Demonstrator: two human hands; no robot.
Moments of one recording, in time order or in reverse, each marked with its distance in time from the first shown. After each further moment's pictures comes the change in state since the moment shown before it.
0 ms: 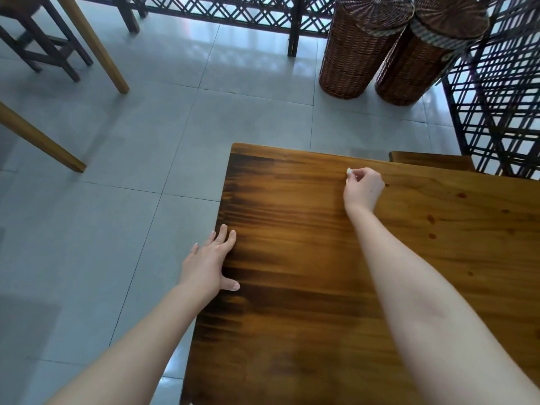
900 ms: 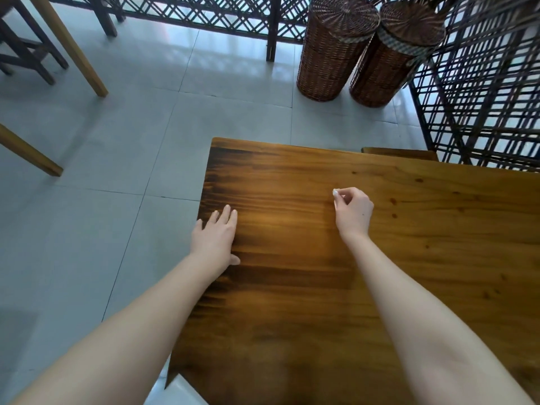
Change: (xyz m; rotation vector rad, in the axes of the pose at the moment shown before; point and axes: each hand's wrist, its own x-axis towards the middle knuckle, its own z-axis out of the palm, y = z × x) left_hand -0.007 0.047 -0.014 0.212 0.031 0.080; right_hand -0.059 0.045 -0.070 -0.040 -0.102 -0.125
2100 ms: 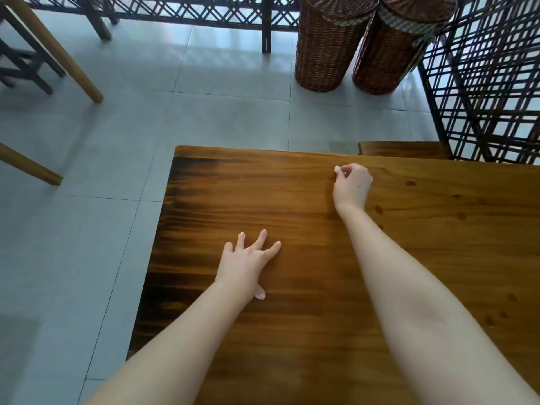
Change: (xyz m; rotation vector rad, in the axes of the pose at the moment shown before) left_hand 0.037 0.120 0.011 0.102 -0.143 0.155; right_hand 0.112 0.032 0.005 0.010 0.082 0.098
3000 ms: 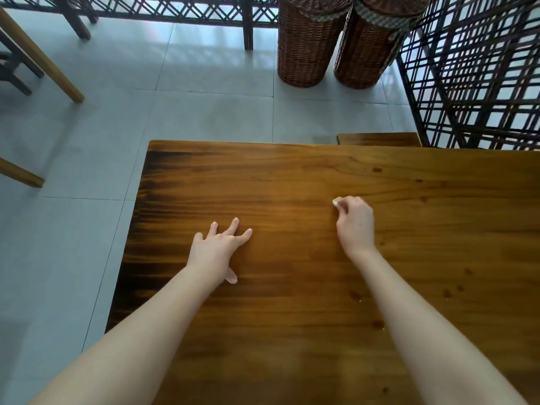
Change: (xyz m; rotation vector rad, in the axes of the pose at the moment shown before) left_hand -0.009 0.009 -0.014 -0.013 -0.047 -0.078; right_hand -0.059 0.079 -0.082 -0.135 -0.138 -0.198
